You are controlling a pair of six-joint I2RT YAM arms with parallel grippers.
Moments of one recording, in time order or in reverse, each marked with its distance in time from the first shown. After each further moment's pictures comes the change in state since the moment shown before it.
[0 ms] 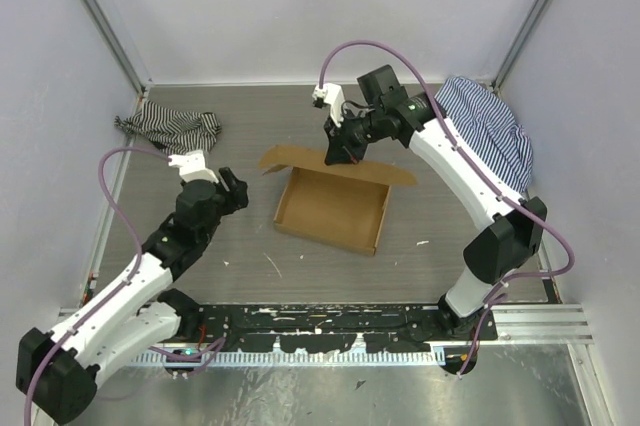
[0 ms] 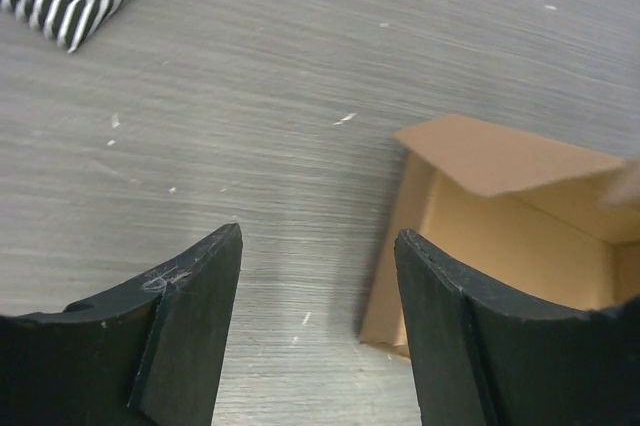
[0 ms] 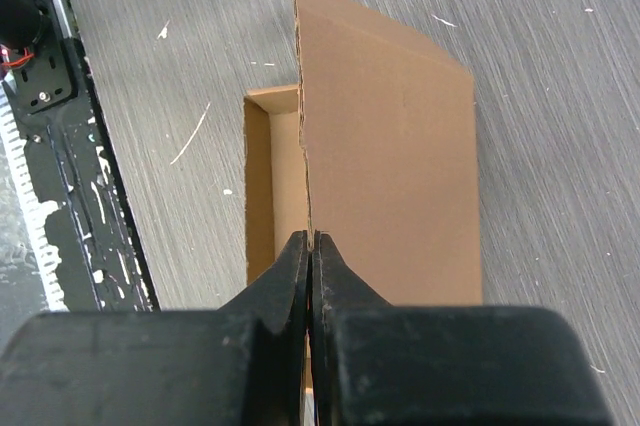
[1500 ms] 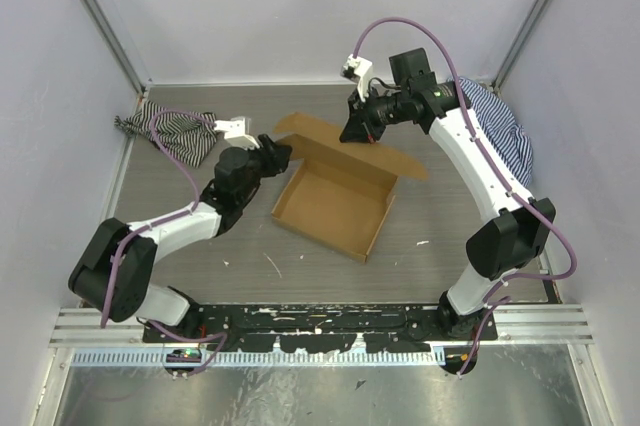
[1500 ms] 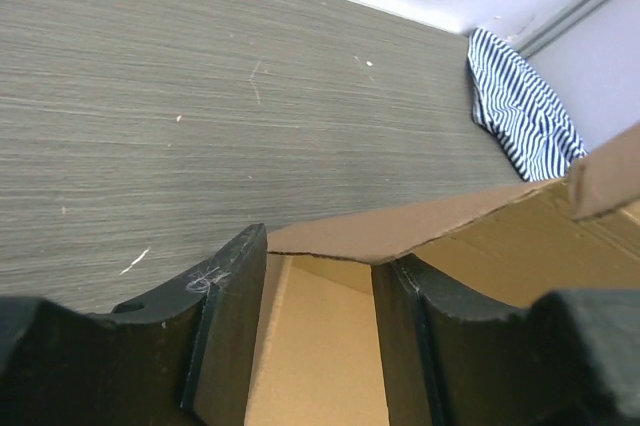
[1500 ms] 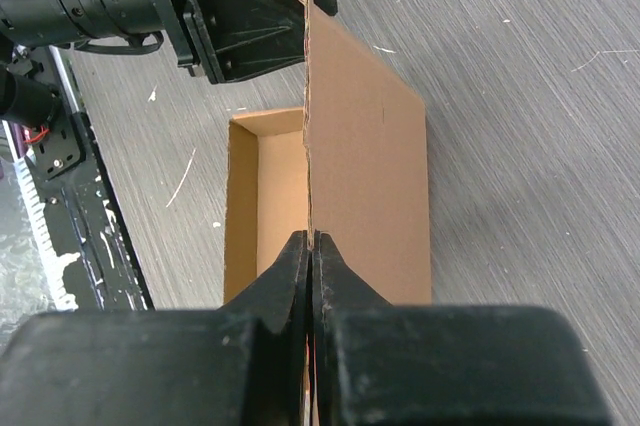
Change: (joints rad) left arm 0.015 0.647 0.140 0.709 0.222 -0.053; right arm -0.155 0.016 0.043 0.049 -0.101 0.089
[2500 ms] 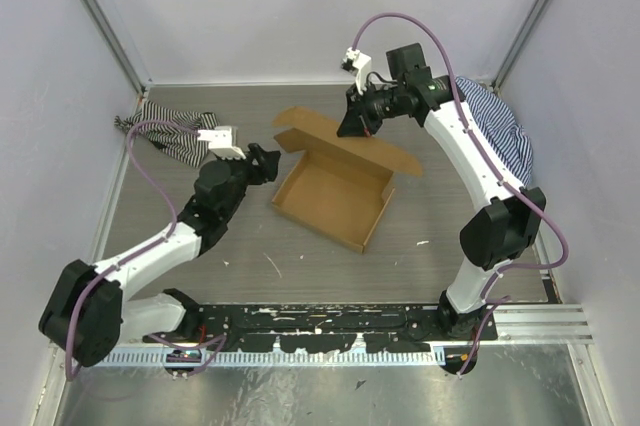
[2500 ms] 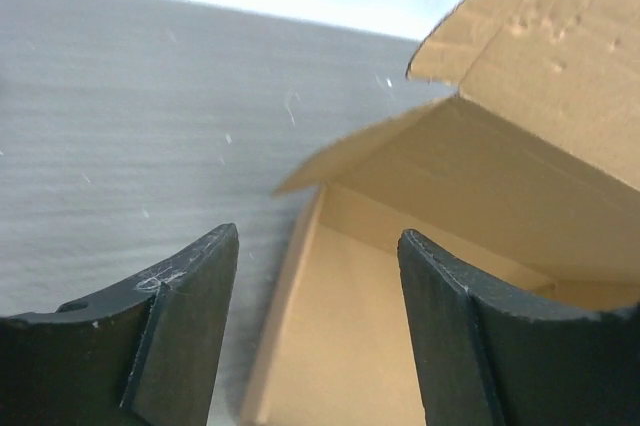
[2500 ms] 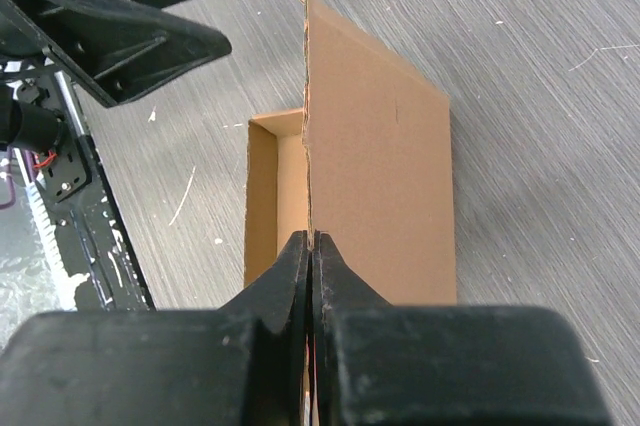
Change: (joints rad) left arm -0.019 -0.241 -0.100 -0.107 -0.032 0.111; right arm -0.011 0.071 0.053 0.017 -0.001 0.063
